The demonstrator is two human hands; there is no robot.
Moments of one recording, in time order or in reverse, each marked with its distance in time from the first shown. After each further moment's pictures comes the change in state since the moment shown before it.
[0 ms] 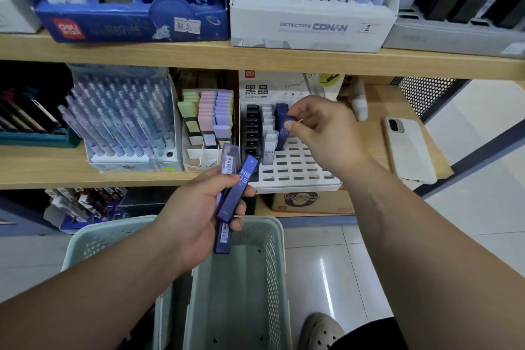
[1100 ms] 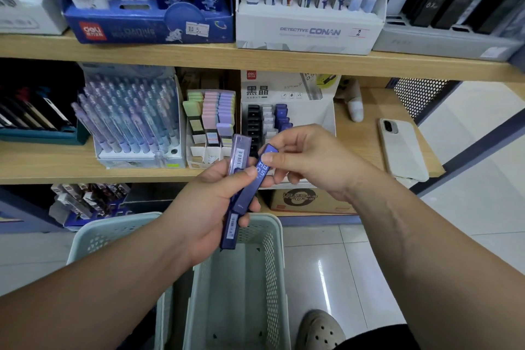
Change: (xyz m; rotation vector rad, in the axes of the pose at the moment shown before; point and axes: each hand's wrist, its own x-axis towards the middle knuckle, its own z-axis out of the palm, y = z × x) left_hand -0.018 0.001 0.011 0.051 -0.076 0.073; right_hand -0.042 -0.038 -0.007 0.363 -0.527 0.218
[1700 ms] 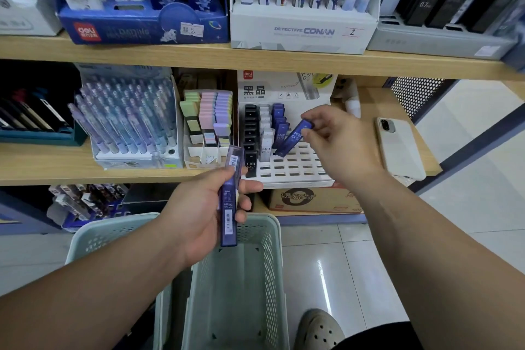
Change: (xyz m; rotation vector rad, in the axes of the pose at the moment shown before) left_hand 0.001 -0.001 -0.003 -0.113 0.075 -0.097; right_hand 0.009 0.031 -0.034 -0.456 0.607 -0.191
